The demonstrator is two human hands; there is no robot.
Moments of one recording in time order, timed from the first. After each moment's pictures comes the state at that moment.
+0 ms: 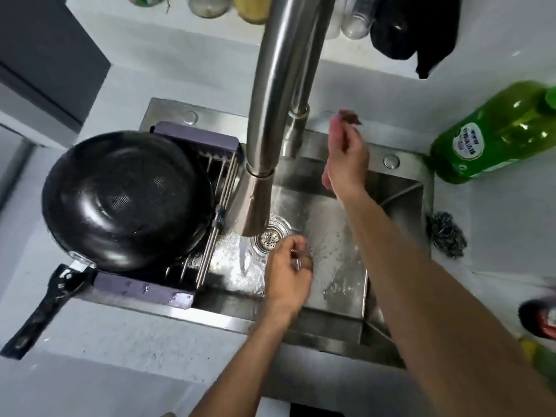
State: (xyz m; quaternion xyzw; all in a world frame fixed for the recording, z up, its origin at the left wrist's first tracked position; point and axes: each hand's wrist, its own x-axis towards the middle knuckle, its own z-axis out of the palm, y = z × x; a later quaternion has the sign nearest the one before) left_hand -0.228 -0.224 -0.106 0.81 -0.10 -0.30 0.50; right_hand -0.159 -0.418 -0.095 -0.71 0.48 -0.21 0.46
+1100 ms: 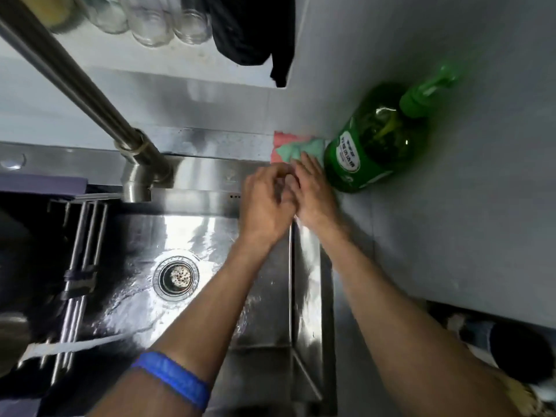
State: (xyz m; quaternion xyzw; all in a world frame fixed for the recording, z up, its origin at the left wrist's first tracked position) left_hand -0.211 -0.474 -0.095 0.80 -0.31 -0.20 0.47; right_hand -0.275 -0.573 -0.149 -0.89 0.37 0.03 0.26
